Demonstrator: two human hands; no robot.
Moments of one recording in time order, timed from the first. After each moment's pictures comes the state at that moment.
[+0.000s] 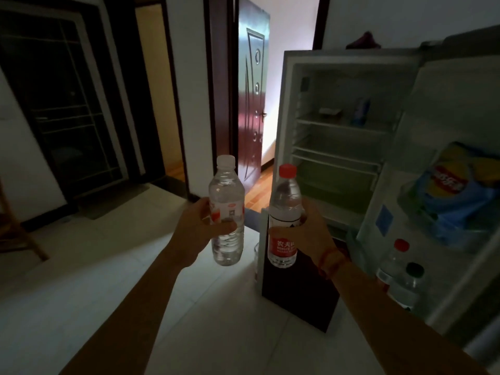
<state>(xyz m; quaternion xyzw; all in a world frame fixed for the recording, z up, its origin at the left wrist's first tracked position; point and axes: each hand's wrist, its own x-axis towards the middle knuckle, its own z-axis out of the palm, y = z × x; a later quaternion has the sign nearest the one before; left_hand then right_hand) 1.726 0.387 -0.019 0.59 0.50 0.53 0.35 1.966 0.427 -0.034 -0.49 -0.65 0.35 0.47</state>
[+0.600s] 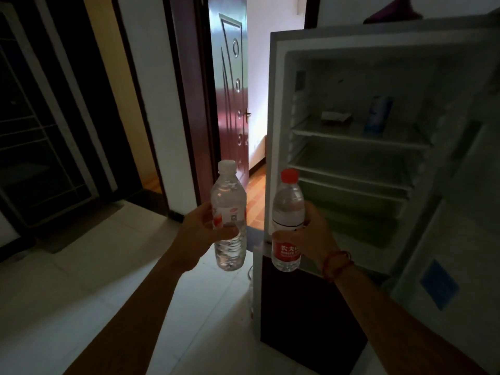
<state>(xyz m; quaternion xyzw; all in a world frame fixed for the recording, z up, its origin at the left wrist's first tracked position) 1.733 0.715 -0.032 0.61 0.48 0.48 0.40 1.978 0.727 -0.047 -0.52 -0.62 0.34 0.49</state>
